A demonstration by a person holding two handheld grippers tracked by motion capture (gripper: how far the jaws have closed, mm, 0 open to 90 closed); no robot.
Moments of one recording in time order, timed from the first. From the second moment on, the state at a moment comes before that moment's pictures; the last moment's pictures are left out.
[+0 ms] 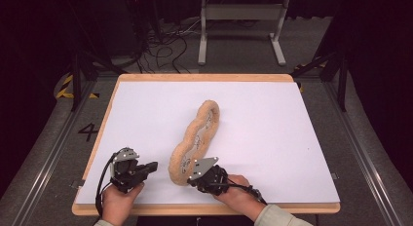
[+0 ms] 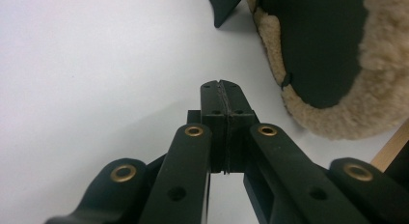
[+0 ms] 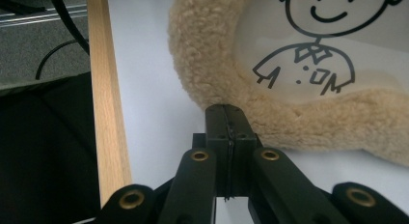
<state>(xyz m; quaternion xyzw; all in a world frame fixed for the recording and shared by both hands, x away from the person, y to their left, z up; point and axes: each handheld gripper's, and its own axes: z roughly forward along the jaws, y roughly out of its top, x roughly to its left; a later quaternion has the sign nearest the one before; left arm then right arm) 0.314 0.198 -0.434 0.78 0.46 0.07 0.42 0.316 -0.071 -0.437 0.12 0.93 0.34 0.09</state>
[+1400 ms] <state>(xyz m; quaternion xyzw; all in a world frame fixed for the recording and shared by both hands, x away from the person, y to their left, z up) 0.291 0.184 -0.418 0.74 0.43 0.08 0.51 0.342 -0.097 -0.411 0.20 0.90 0.38 0.13</state>
